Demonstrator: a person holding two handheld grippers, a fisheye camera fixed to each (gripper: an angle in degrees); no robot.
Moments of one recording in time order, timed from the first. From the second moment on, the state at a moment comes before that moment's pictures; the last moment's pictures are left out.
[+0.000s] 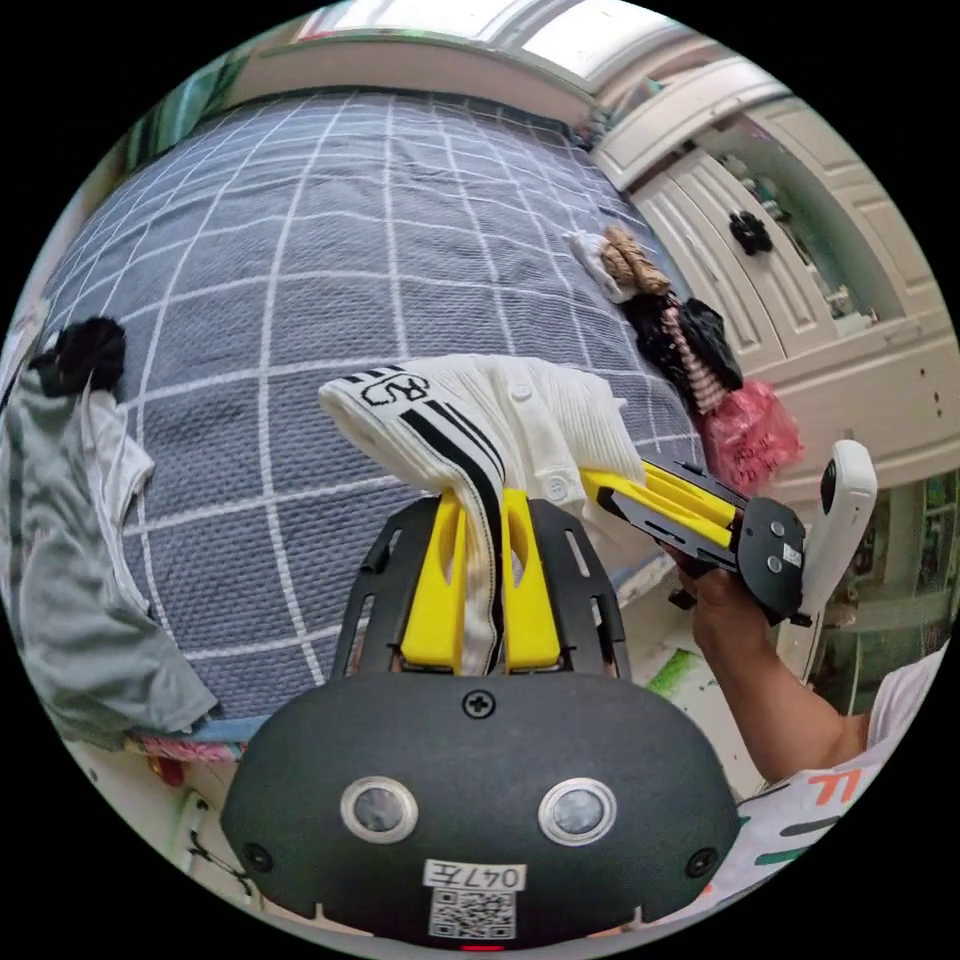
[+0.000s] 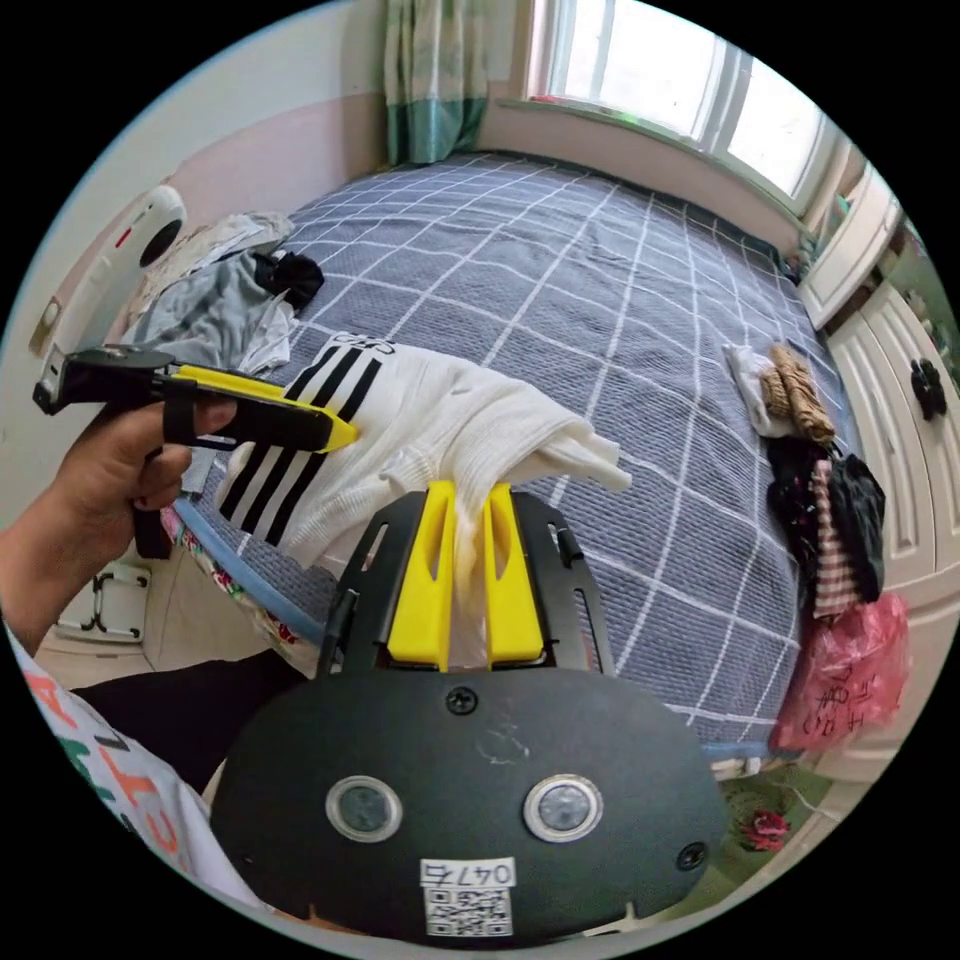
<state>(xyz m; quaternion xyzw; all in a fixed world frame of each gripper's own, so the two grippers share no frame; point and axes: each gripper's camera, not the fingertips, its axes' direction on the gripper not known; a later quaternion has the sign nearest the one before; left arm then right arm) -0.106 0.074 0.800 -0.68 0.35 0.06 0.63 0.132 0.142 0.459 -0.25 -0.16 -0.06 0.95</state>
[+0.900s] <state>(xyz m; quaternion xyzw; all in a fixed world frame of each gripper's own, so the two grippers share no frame) 0.438 0.105 0.944 -0.59 0.42 -0.05 0.68 0.697 0.004 0.638 -0.15 -0.03 -0.10 0.98</state>
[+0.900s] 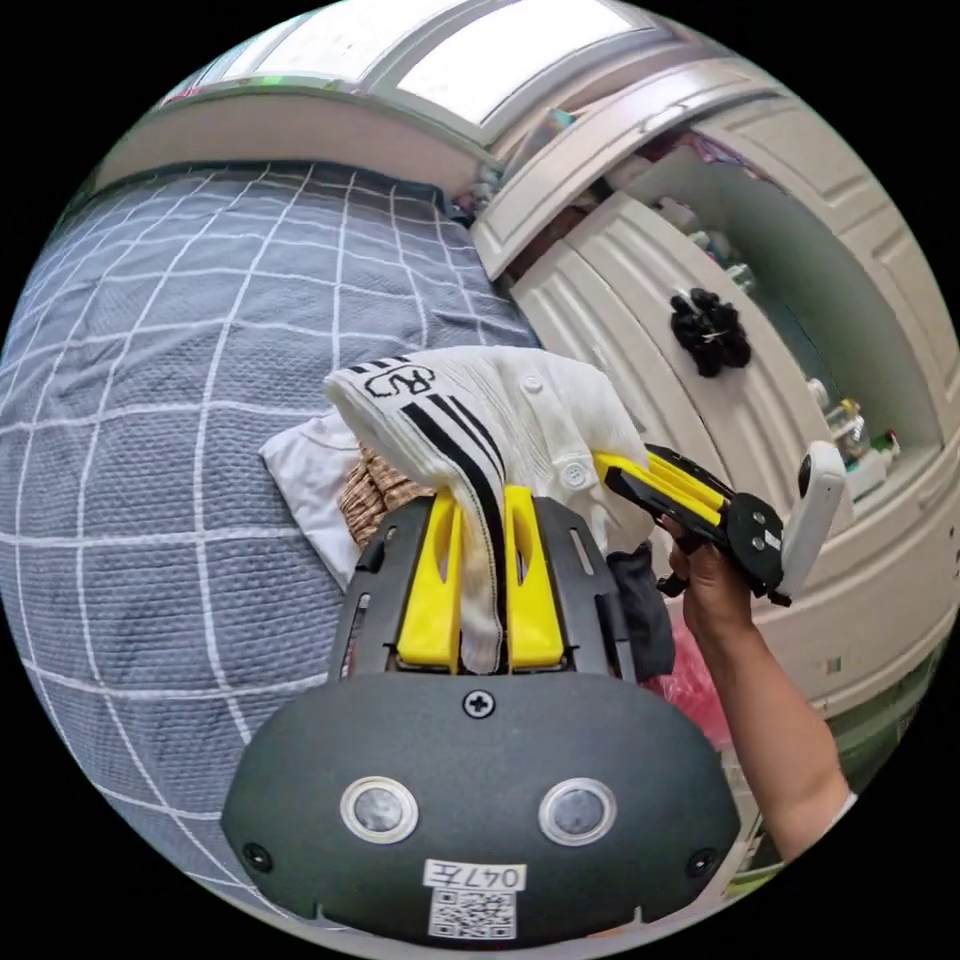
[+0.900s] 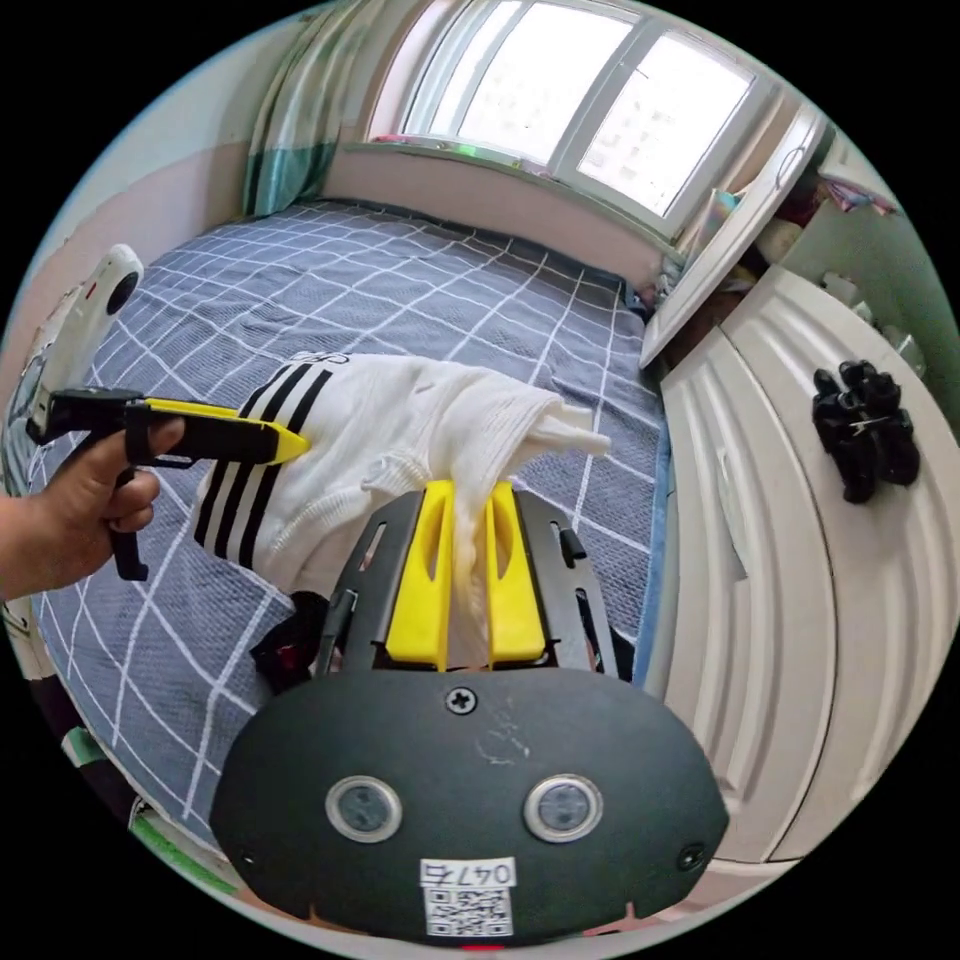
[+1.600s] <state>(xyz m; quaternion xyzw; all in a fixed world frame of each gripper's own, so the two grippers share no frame) 0.441 0.203 0.948 -0.65 0.45 0.12 0.60 0.727 0.096 0.719 -0.34 -0.04 0.04 0.94</state>
